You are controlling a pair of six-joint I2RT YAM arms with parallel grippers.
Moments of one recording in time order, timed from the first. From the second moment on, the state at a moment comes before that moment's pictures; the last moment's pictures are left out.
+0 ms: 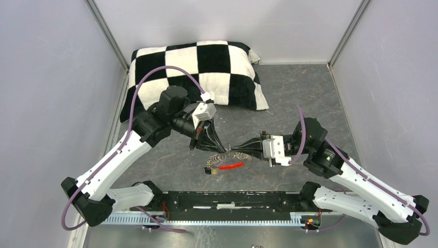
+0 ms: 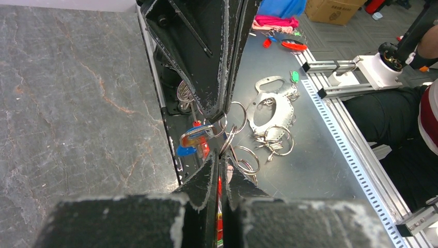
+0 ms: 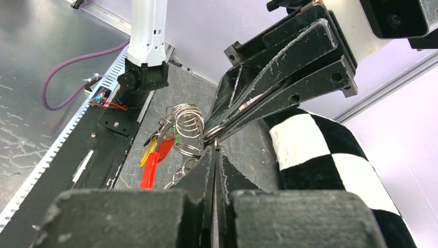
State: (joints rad) left arm -0.70 1.13 1.24 -0.59 1.22 0.18; right arm 0.94 0.80 0.92 -0.11 -0.74 -0.54
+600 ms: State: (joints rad) left arm -0.70 1.13 1.24 -0.59 1.21 0.18; right arm 0.94 0.81 0.92 -0.07 -0.75 -0.52
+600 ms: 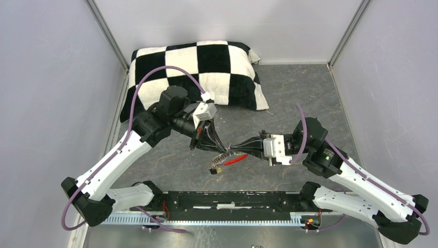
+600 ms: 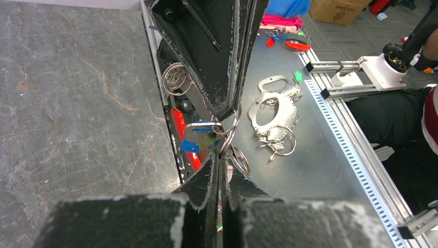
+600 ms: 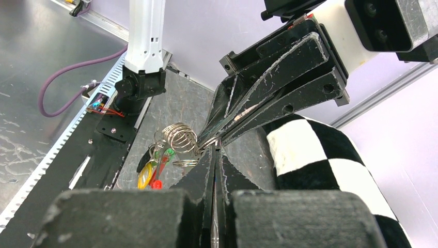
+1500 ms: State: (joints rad) left arm -0.69 1.13 1.24 -0.59 1.20 0.16; right arm 0.94 0.80 0.91 -0.12 -0.74 -0.53
